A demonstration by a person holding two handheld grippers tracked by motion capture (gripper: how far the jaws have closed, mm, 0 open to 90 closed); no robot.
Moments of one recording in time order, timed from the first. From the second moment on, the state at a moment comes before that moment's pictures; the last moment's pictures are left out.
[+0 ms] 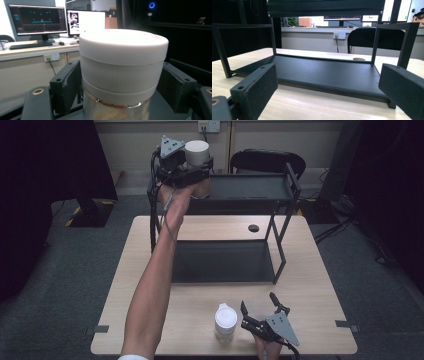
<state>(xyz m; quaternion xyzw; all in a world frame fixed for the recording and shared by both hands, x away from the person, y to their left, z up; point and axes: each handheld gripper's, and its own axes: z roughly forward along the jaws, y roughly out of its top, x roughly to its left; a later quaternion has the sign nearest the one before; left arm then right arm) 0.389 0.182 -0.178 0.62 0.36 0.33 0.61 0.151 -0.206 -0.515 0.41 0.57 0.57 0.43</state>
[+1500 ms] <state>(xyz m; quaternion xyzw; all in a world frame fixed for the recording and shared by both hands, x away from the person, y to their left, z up) 0.281 0.205 -0.267 0.58 0.31 0.36 0.66 0.151 -0.206 -0.515 0.41 0.57 0.57 0.43</state>
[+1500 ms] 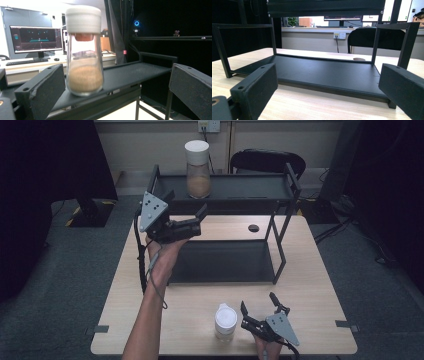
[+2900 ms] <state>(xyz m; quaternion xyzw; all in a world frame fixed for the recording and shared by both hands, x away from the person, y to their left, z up) 0.178 0.226 -0.427 0.57 0.35 0.34 0.66 0.150 -0.205 -0.515 0.41 0.57 0.57 0.43</state>
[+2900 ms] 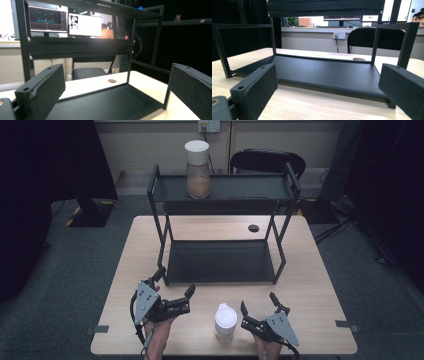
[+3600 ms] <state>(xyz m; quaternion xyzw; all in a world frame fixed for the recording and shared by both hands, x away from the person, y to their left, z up) 0.169 0.227 -0.511 0.57 0.41 0.38 0.60 0.150 -0.205 -0.515 0.41 0.56 0.57 0.43</state>
